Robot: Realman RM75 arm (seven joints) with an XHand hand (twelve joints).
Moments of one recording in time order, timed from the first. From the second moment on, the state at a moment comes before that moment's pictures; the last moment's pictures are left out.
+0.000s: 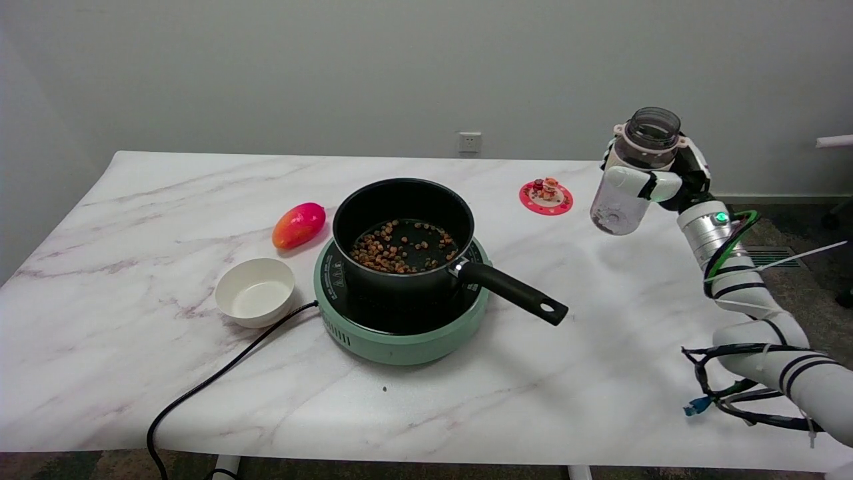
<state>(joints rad) 0.18 -0.92 -1.60 0.75 0.39 0.82 1.91</state>
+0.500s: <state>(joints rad) 0.31 -1.00 -1.75 0.52 0.47 0.94 1.93</state>
